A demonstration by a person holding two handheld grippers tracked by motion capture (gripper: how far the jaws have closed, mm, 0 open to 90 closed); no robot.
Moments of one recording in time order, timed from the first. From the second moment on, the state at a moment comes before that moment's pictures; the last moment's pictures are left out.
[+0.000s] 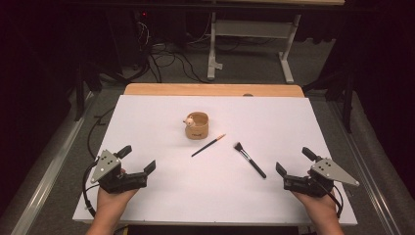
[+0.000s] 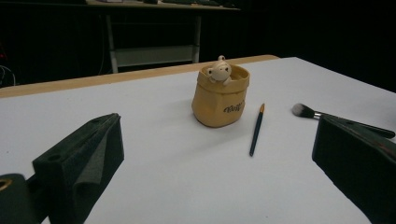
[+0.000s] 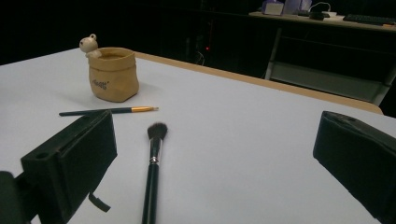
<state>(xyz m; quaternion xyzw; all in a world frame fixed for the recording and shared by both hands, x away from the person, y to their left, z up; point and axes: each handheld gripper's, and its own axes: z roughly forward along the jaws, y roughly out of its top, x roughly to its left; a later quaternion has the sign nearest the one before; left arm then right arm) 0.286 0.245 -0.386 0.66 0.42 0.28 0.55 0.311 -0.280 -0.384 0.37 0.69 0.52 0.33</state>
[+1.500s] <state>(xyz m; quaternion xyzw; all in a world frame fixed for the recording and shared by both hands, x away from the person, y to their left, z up) 0.292 0.244 -0.394 0.69 0.43 0.28 0.52 0.310 -0.276 -0.386 0.37 0.70 0.52 0.33</state>
